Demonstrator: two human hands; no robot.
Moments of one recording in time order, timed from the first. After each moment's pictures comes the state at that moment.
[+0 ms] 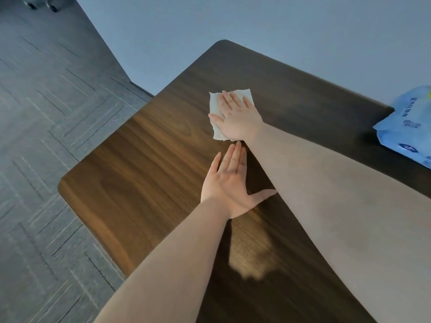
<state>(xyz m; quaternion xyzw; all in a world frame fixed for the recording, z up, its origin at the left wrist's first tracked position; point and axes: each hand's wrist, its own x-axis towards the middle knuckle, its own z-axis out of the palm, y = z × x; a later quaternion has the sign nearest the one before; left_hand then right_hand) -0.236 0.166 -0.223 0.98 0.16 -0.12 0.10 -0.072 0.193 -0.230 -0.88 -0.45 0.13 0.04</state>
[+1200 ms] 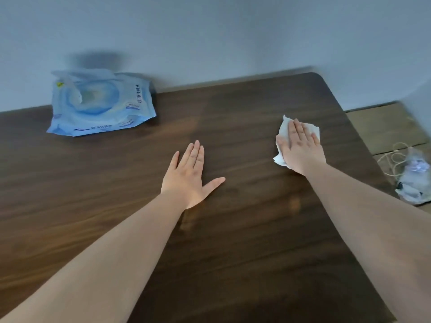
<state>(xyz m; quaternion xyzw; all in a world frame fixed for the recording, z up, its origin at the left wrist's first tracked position) -0.169 -0.232 -0.212 0.95 -0.26 -0.19 -0.01 -0.192 -0.524 -0.220 -0.96 0.22 0.13 0.06</state>
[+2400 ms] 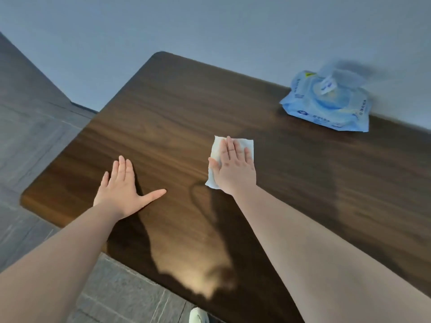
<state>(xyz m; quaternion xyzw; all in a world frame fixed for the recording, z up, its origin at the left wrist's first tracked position) -0.345 0.252 -0.189 0.95 0.23 -0.22 0.03 -0.212 0.031 -0.223 -0.96 -0.21 0.14 0.08</state>
